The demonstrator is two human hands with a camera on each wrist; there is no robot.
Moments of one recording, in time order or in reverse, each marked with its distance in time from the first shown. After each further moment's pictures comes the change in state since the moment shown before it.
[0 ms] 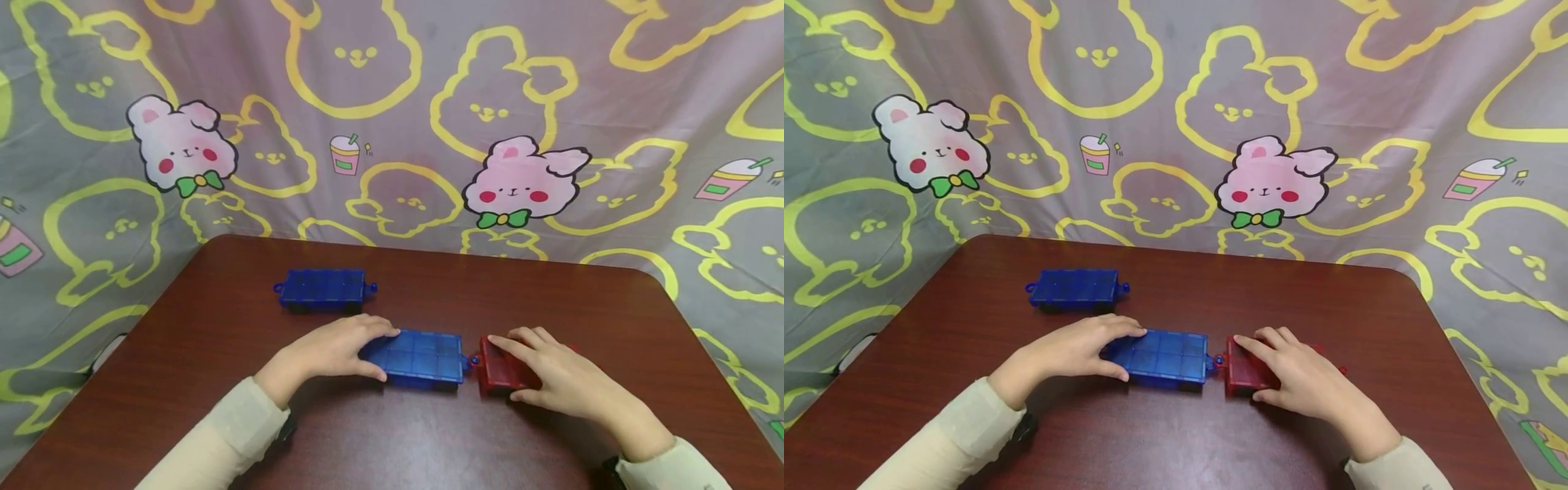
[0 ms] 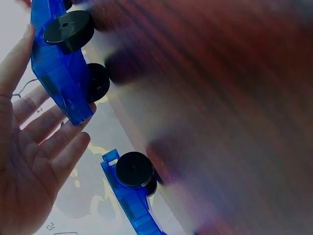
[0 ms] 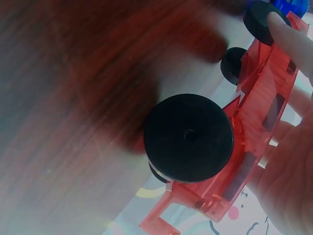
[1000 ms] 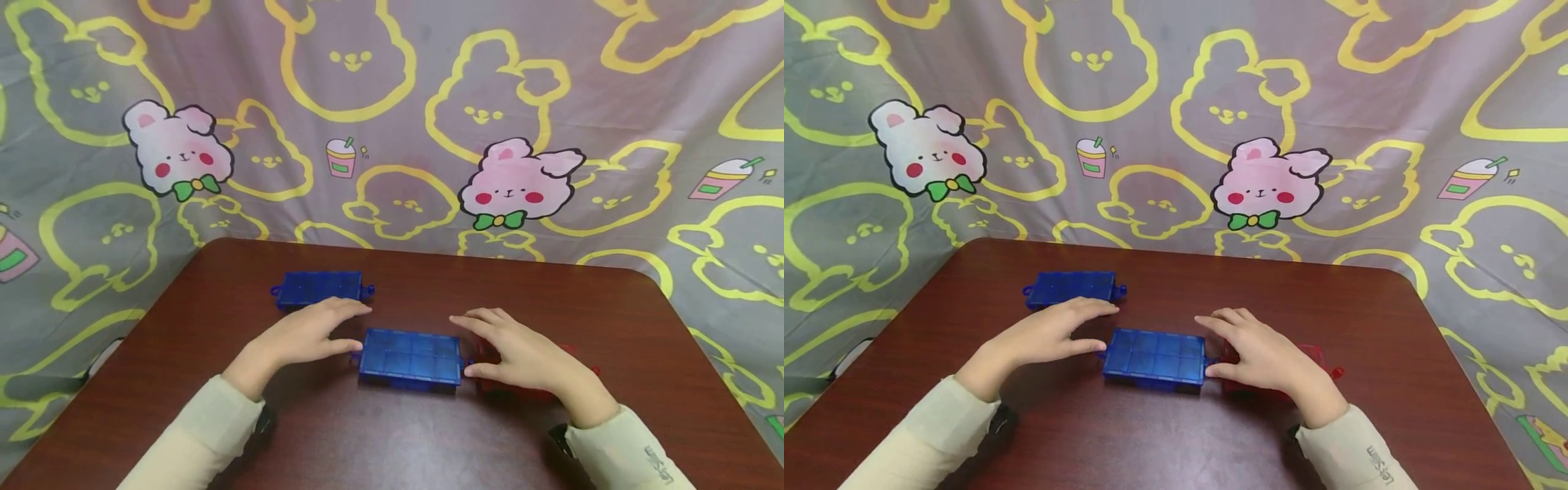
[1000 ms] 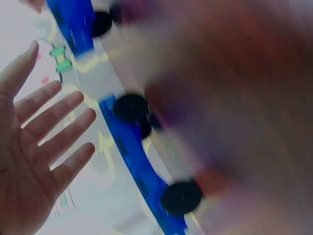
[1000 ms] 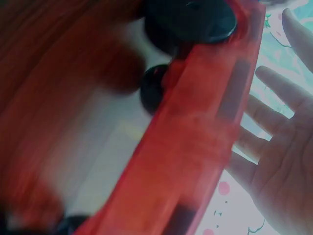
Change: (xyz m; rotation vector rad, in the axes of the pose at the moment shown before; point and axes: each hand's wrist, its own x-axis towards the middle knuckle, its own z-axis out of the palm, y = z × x) left_hand -0.020 -0.026 -0.023 0.028 0.105 -0.046; right_hand 0.048 -0.023 -0.014 0.201 -0.020 -0.038
